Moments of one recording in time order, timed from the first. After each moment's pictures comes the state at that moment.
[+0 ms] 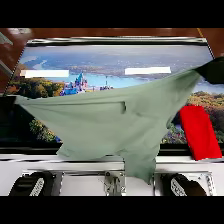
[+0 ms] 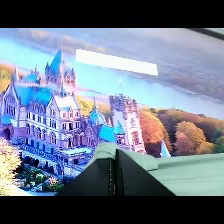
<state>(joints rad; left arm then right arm) 0.03 -0.44 0.97 1.22 -0.99 -1.66 -0.16 -1.01 1.57 -1.12 1.38 1.31</state>
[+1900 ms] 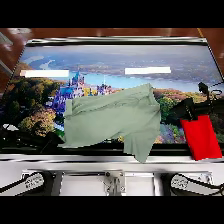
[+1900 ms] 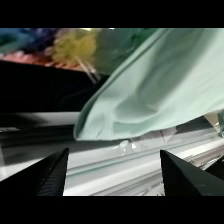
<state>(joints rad) 0.49 -1.25 0.49 0.95 -1.29 -1.23 -0.52 -1.40 1.10 -0.75 1.63 1.14</state>
